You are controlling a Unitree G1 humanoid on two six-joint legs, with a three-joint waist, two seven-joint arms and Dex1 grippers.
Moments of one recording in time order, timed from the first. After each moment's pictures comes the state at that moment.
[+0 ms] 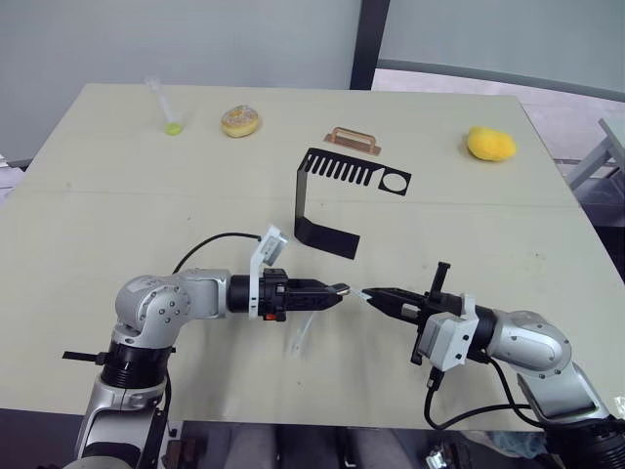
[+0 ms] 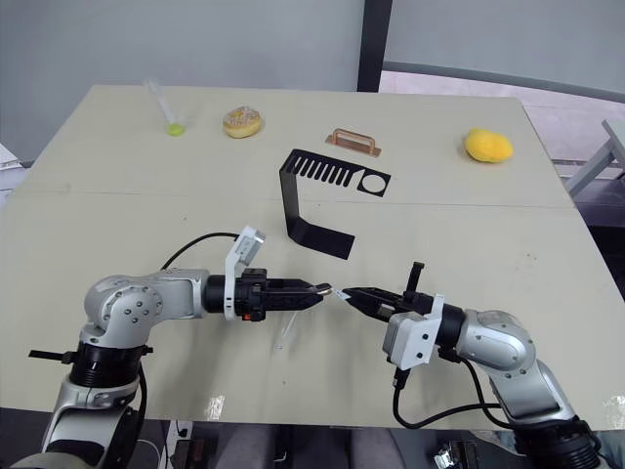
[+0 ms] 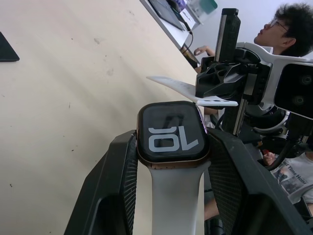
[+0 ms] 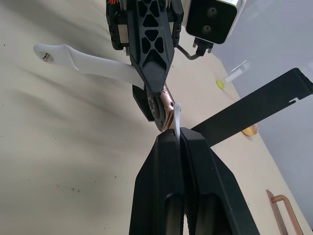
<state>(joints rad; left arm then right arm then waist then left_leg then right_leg) -0.50 0.44 -0.02 -0.22 -0.90 1.25 -0.66 -0.05 -0.67 0.07 -0.31 0.00 -0.48 0.81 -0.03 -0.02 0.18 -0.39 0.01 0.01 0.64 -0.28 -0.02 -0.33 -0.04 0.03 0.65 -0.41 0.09</state>
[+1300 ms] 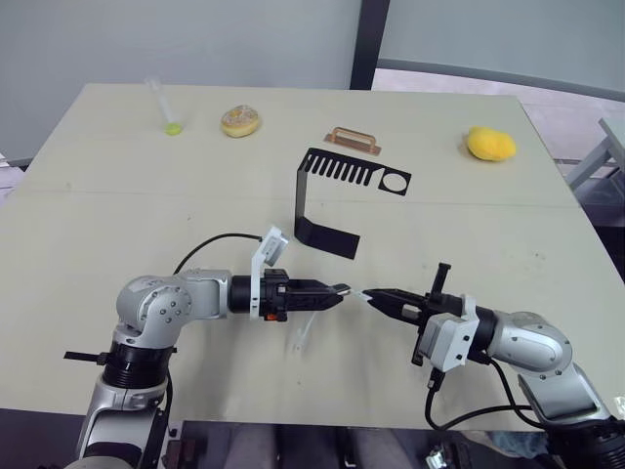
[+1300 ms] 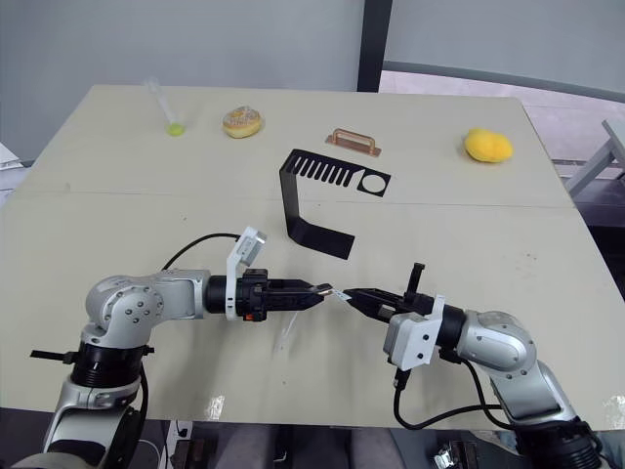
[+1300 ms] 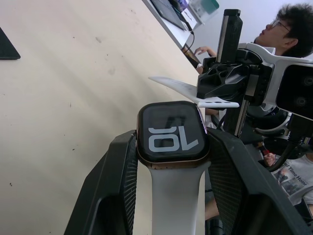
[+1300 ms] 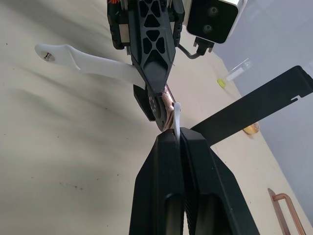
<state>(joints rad) -0.50 0.44 -0.02 -0.22 -0.90 1.26 -0.66 -0.04 -0.67 0.07 -0.31 0.00 -0.48 0.81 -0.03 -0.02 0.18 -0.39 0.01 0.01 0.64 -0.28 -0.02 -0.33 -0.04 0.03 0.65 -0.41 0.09</state>
